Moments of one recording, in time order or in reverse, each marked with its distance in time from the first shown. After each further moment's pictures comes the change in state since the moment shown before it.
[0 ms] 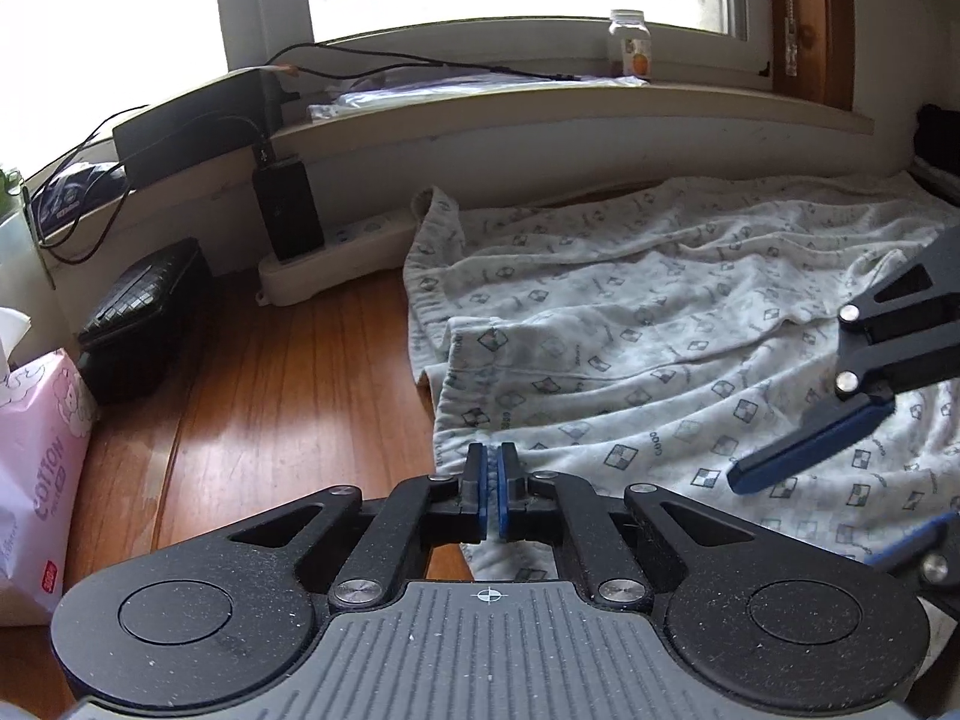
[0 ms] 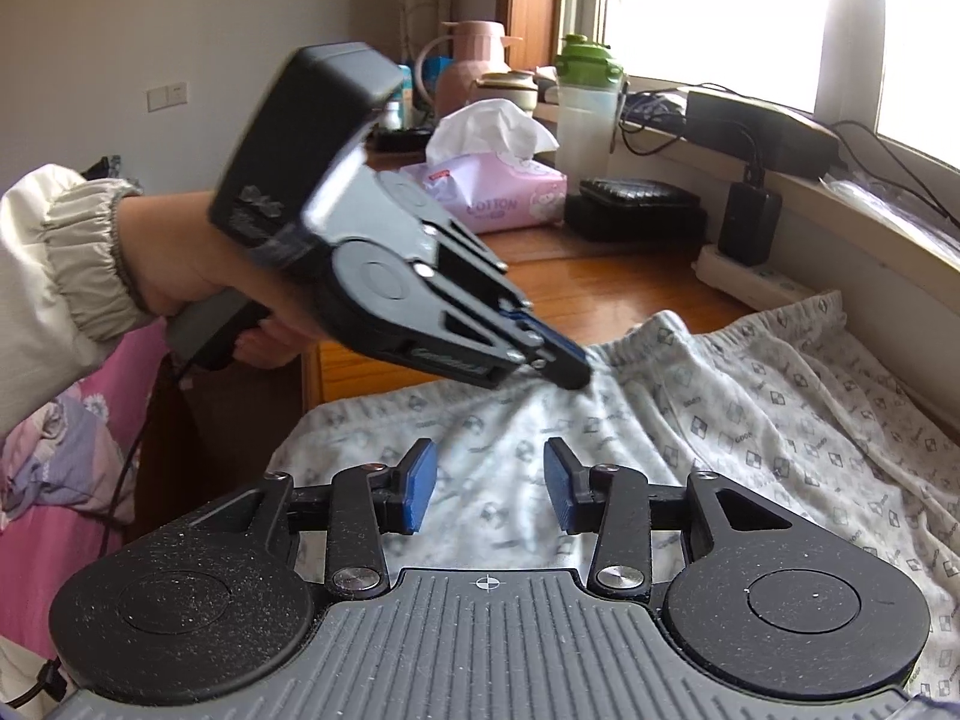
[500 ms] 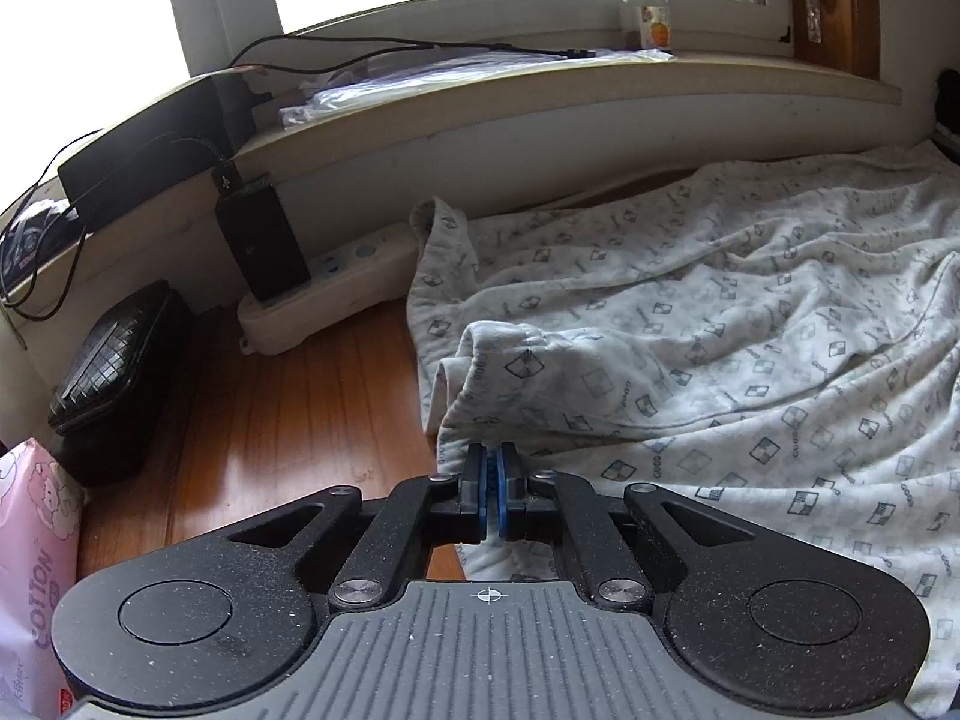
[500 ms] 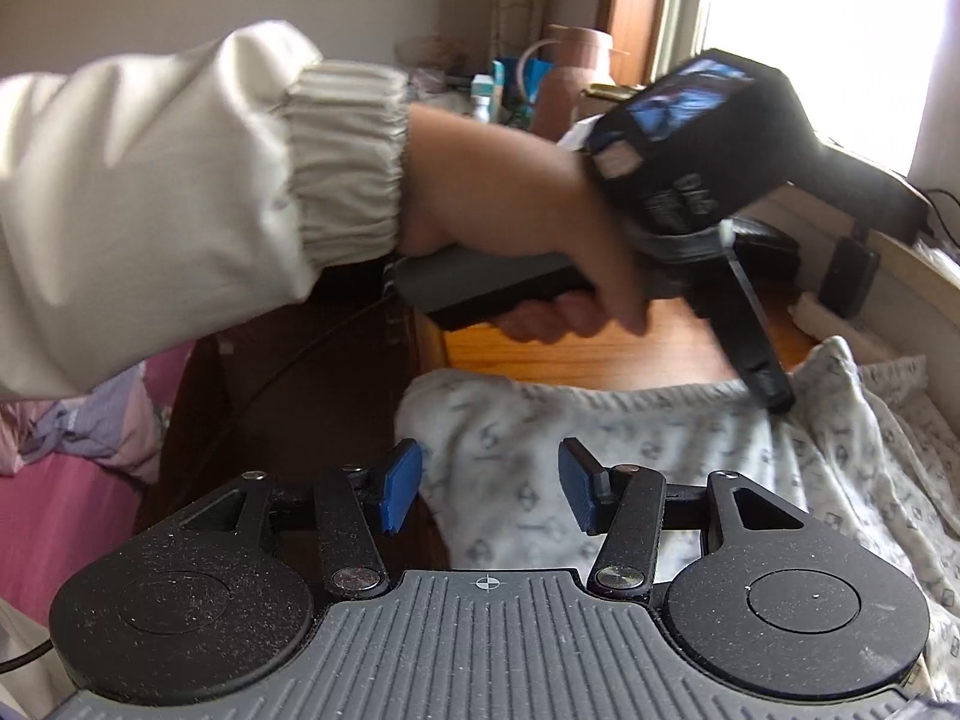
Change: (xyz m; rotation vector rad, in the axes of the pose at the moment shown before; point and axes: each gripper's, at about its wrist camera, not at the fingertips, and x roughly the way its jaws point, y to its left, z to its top) left arm 0.047 0.009 0.041 0.053 0.060 0.017; right arm 0.014 0.069 -0.001 -0.153 -0.005 0.063
